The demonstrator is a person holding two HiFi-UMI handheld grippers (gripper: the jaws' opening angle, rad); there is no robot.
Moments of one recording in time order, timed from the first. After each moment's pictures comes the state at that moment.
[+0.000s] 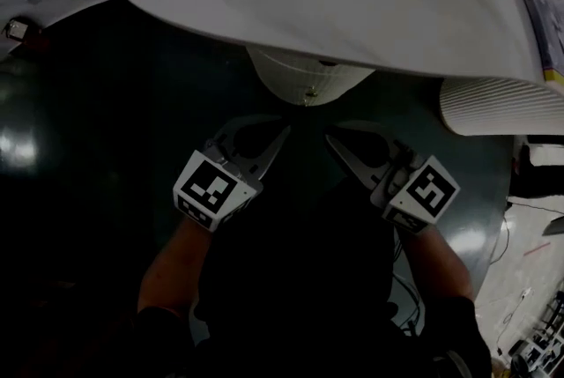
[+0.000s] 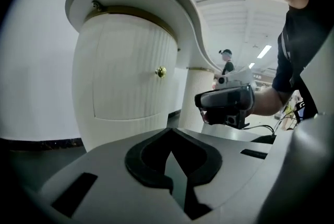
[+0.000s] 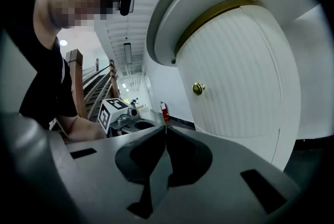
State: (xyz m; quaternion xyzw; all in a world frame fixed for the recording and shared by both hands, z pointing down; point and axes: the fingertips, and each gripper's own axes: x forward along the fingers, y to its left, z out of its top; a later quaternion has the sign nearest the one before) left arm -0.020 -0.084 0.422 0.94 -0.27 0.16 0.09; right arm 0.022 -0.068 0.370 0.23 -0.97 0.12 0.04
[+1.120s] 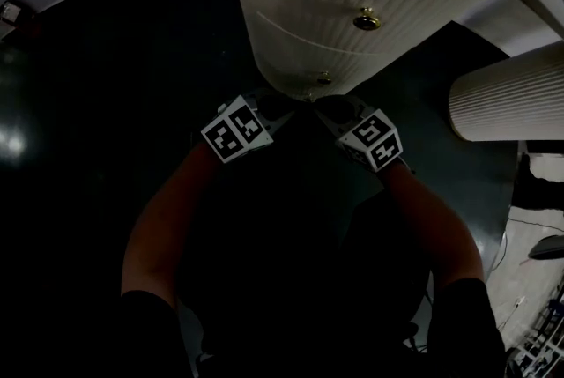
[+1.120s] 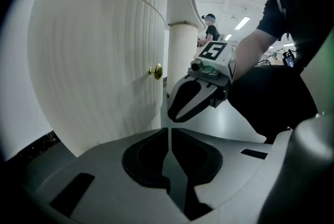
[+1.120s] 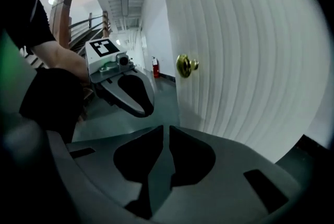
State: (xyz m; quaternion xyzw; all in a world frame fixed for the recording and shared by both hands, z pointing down) left arm -0.005 -0.120 0.627 0.94 -0.14 0.30 0.05; right arm 0.018 -0.132 0.628 0.24 -0.93 0.10 0.27
